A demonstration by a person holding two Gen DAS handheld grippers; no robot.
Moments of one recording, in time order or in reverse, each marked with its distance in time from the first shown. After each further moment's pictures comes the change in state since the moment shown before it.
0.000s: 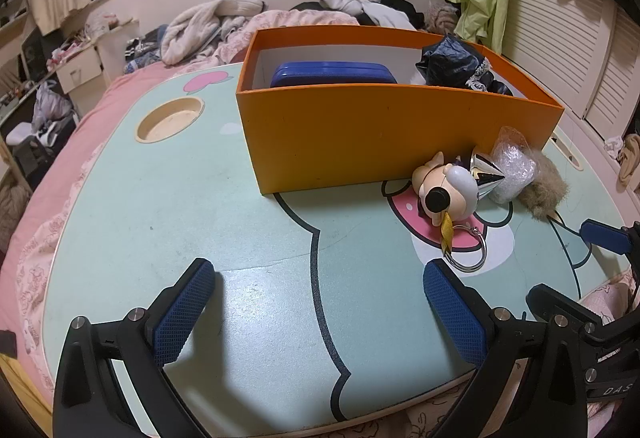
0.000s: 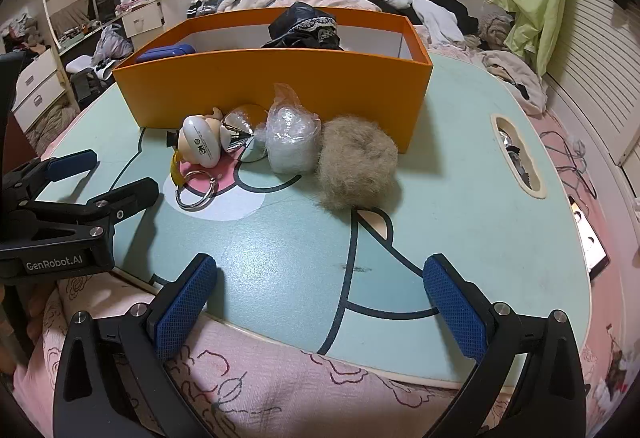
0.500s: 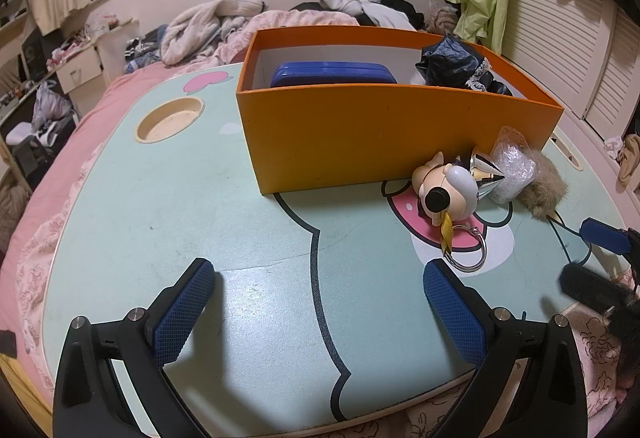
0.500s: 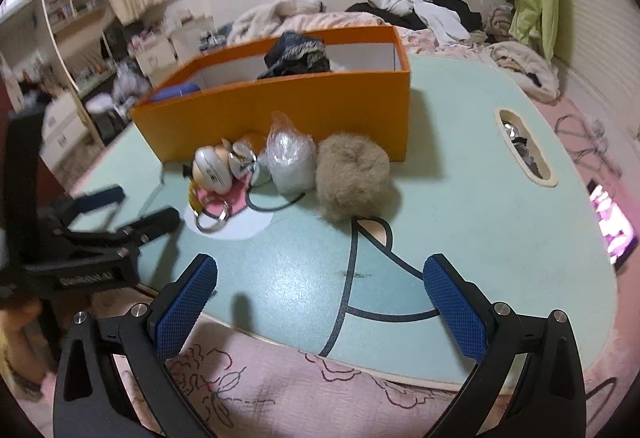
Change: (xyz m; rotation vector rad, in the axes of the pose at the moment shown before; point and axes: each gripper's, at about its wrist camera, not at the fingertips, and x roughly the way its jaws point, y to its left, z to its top) left arm -0.001 0.000 0.000 0.000 0.000 0.000; right arm -0.007 -0.022 0.002 0.120 -0.086 0.163
